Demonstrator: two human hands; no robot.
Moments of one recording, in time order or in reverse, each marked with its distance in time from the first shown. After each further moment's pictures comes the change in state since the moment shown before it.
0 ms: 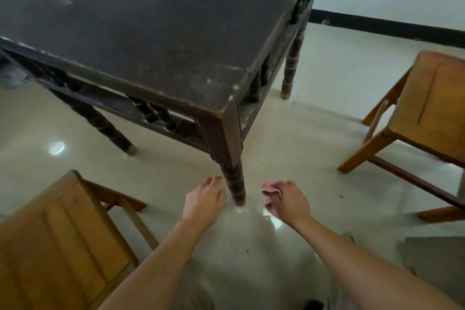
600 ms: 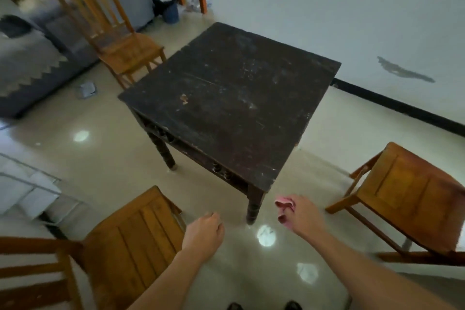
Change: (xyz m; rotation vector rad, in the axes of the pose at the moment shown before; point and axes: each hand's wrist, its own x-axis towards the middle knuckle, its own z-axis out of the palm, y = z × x) left_hand -0.159 0.042 -0.317 -0.060 -0.073 -0.108; right_hand -0.161 -0.221 -0.259 -0.197 -0.033 -0.105
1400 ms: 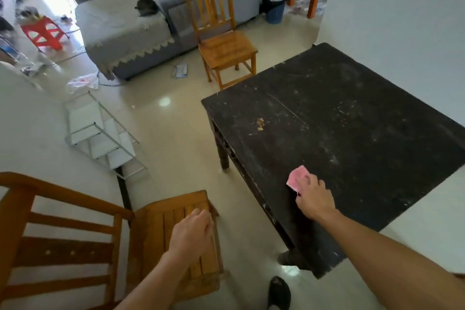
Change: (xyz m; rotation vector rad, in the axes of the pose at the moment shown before) left_hand 0.026 -0.091 -0.107 -0.098 0.212 -0.446; right_hand 0.197 -0.189 -0.043 -0.460 -0.223 -0.363
